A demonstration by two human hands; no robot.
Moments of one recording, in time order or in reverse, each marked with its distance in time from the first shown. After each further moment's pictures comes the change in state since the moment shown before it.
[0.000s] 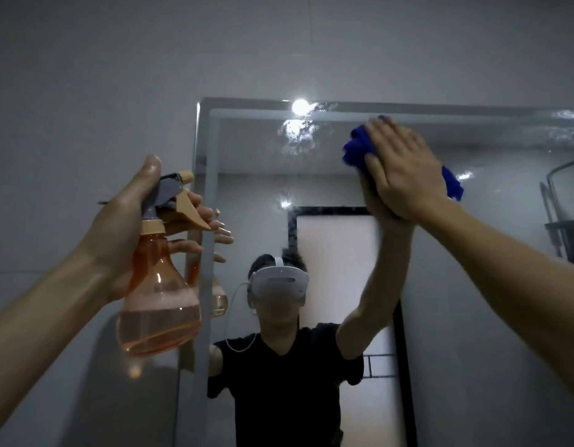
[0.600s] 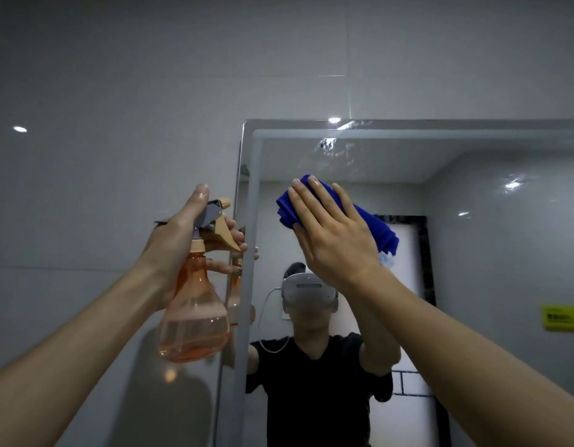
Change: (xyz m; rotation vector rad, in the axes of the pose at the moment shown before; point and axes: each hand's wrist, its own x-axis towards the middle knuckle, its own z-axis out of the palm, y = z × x) left_hand -0.013 0.005 -0.006 0.080 0.069 -0.053; right_hand -0.029 -0.151 0.034 -0.003 0.051 -0.229
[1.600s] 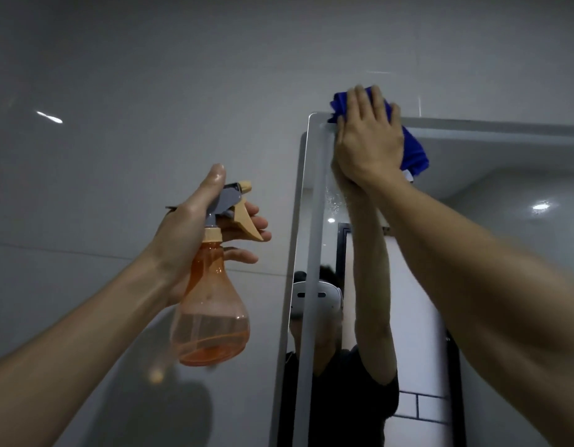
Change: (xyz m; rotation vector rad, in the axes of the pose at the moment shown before) left_hand 0.006 -0.008 -0.075 -0.089 -0.055 0.079; right_hand 0.170 -0.004 0.009 0.042 0.010 0.380
